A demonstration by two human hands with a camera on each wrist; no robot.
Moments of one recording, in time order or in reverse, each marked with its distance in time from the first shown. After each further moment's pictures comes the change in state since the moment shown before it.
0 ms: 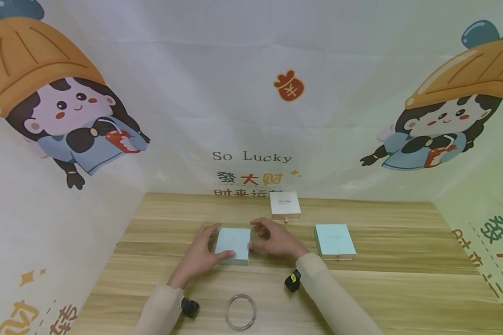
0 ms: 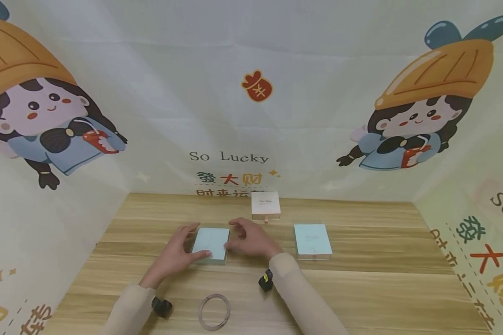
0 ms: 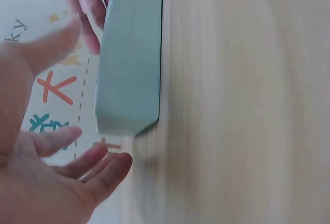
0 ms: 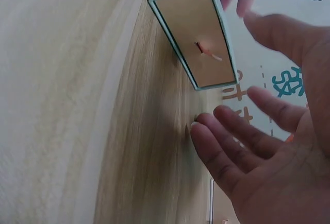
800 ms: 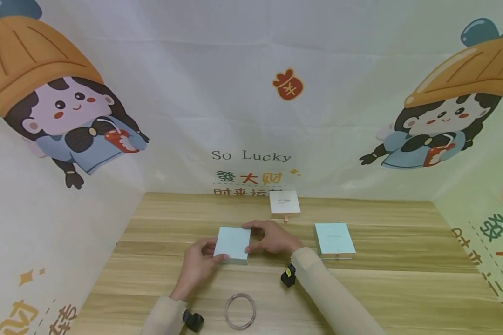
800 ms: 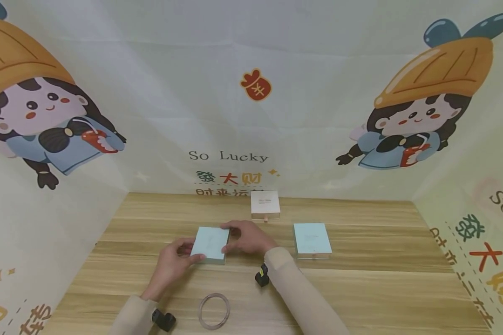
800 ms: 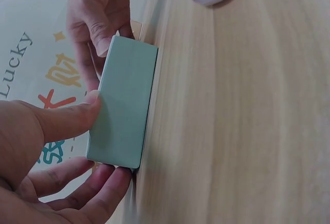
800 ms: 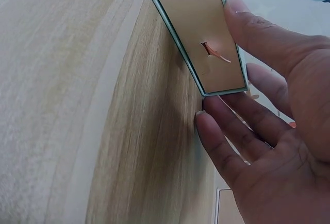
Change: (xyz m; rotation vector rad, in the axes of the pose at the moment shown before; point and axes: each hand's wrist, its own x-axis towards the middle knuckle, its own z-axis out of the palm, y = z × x) left_hand -0.023 0.010 0.012 -0.157 0.168 -0.182; right_hand 0.012 -0.005 0.001 -0.006 -0.105 -0.020
